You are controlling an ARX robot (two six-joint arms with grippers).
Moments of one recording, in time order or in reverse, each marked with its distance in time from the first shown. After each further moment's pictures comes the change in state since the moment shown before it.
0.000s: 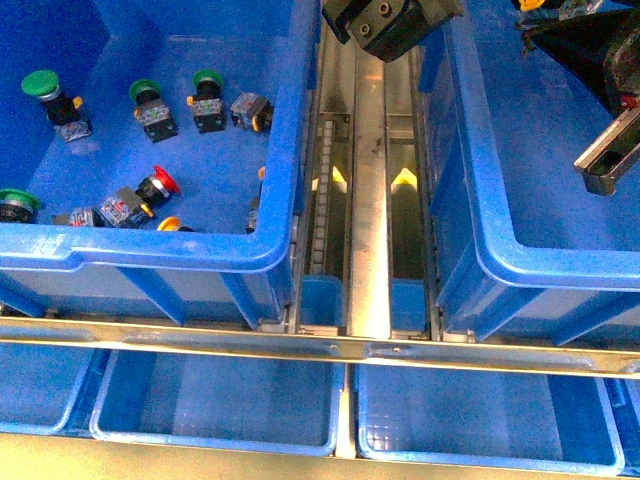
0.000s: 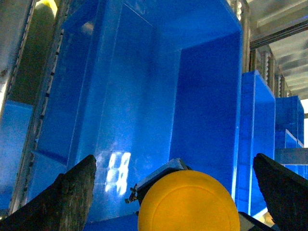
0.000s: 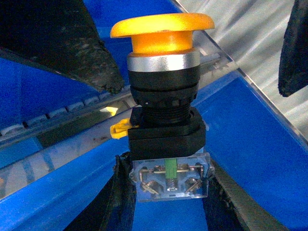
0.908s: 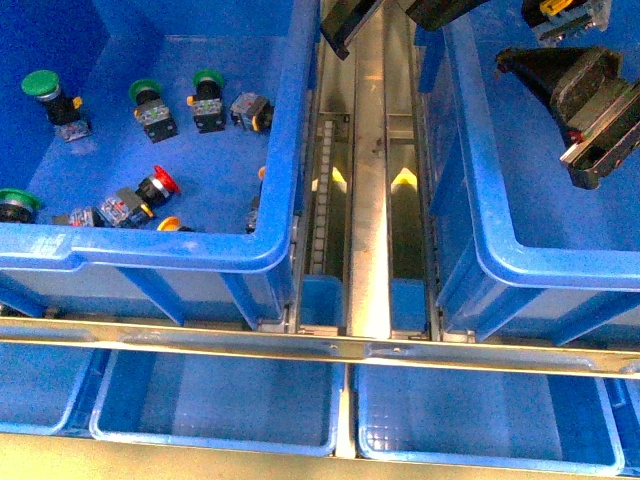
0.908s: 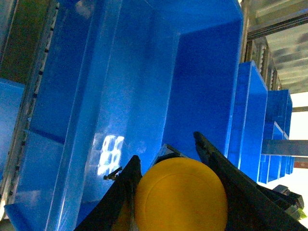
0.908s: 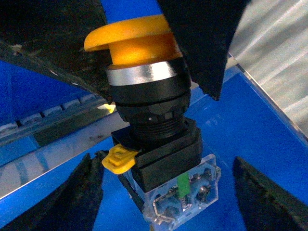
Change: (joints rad) left arm 0.014 -0.018 -0.016 -0.026 0.090 -0.058; right arm 0.005 0.032 0.024 0.003 0.022 0.003
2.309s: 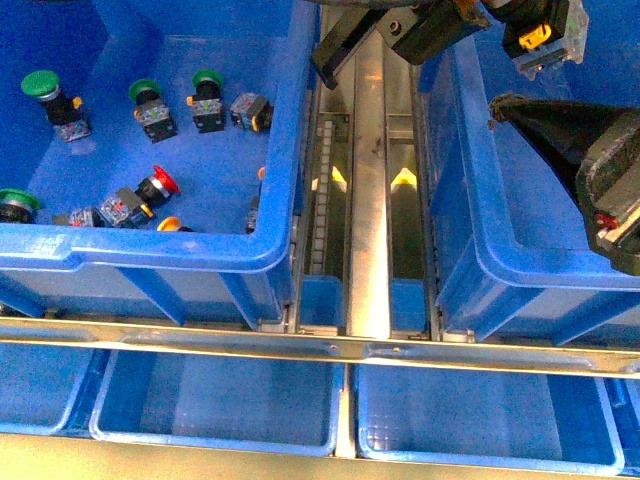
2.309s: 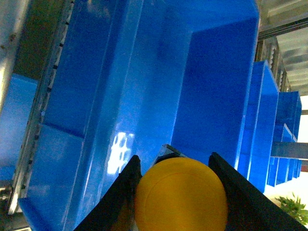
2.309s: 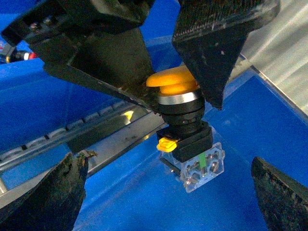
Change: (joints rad) left arm 0.000 0.005 -0.032 0.008 -0.016 -0.005; right arm 0.073 -0.200 -0.164 -0.046 0.026 0.082
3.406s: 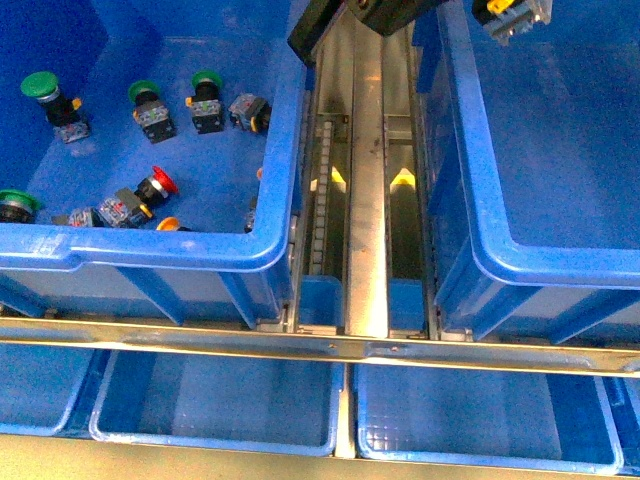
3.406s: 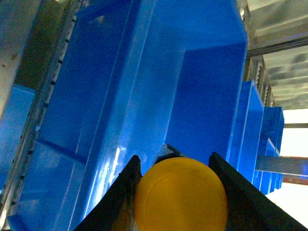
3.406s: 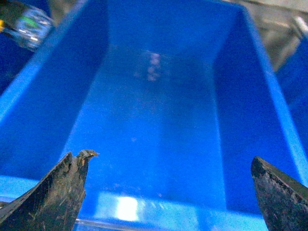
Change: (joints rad) left arm 0.064 0.018 0.008 0.053 0.041 -0.044; right arm -0.148 -0.900 -0.243 -0.698 0.380 0.459
